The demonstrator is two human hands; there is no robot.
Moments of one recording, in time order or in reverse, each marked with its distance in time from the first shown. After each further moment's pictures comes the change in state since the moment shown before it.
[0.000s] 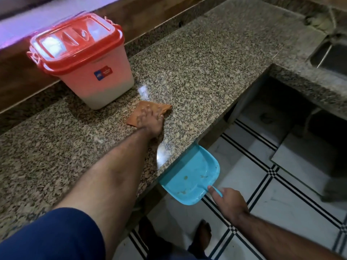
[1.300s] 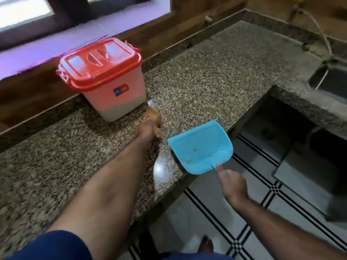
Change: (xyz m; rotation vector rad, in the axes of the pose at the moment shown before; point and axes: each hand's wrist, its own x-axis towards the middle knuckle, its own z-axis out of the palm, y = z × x) left_hand 0.002 -0.034 -0.041 -1.155 0.192 -0.326; right_hand 0.030 -0.094 -0.066 0.280 0.255 0.002
